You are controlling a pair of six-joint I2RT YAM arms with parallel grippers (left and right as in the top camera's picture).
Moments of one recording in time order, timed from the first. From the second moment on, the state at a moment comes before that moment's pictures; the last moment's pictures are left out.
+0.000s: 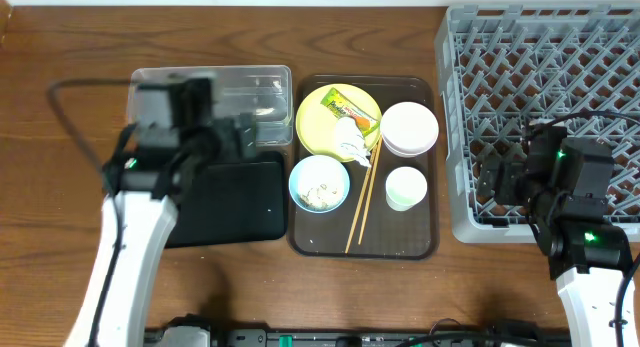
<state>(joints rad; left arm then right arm) -0.10 1.31 1.17 -0.73 0.19 -0.17 -0.10 0.98 0.80 -0.59 -0.14 0.02</state>
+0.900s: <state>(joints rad) -0.51 2.00 1.32 -0.39 0.10 -0.27 -0.10 0.98 0.80 -0.57 -0.19 0.02</state>
